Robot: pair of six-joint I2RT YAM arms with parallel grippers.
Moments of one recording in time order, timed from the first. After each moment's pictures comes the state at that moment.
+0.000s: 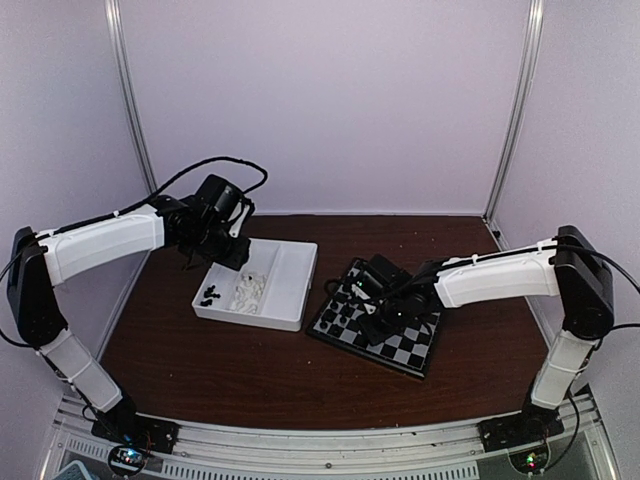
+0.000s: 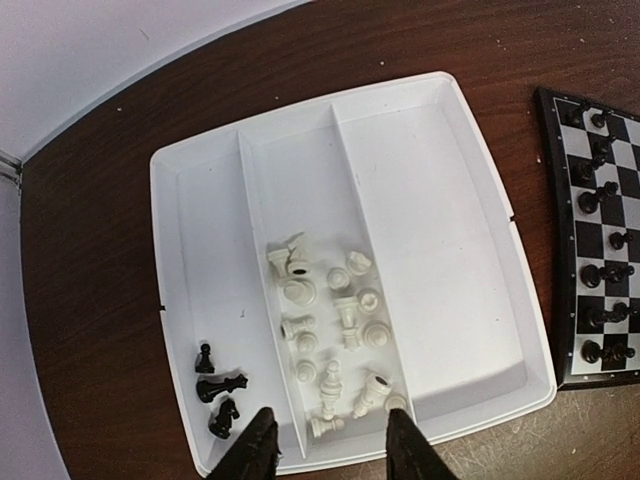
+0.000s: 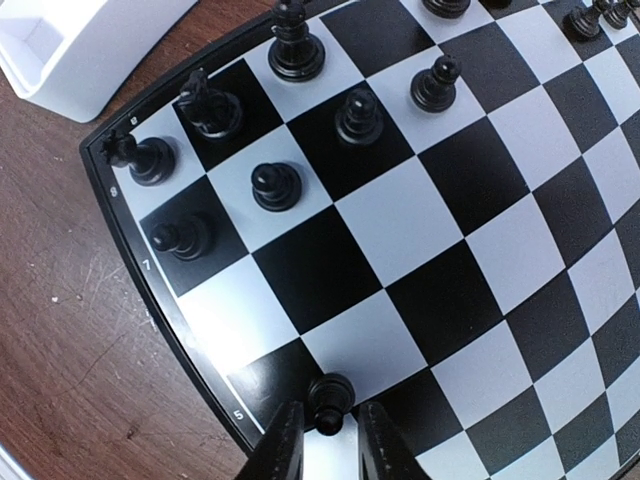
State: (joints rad) left arm -0.63 1.59 1.31 -0.65 -0.24 -0.16; right arm 0.93 1.76 1.11 -0.48 0.12 0.36
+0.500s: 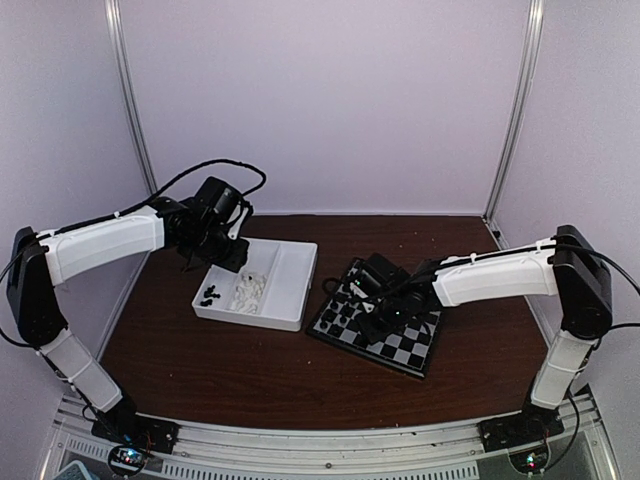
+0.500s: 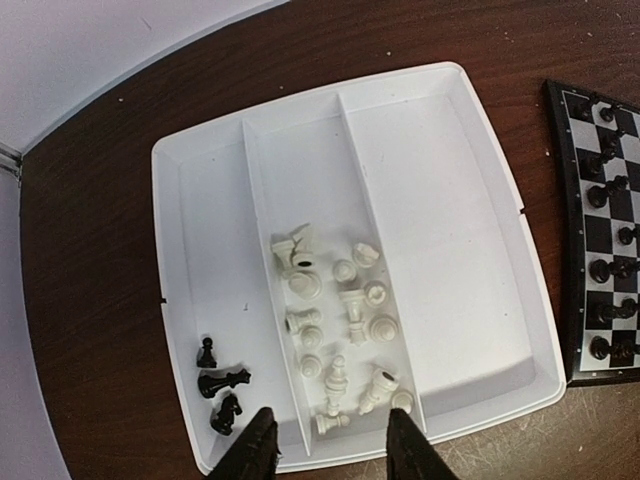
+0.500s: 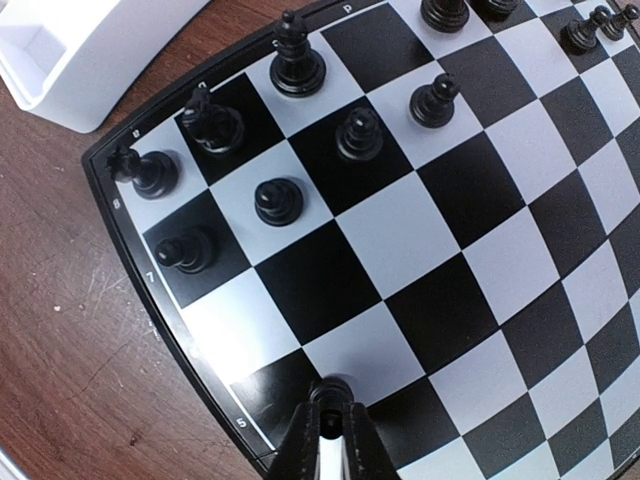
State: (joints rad) left arm -0.62 1.59 1.30 -0.65 -0.24 -0.16; right arm 0.94 1.77 1.13 -0.49 0.13 0.36
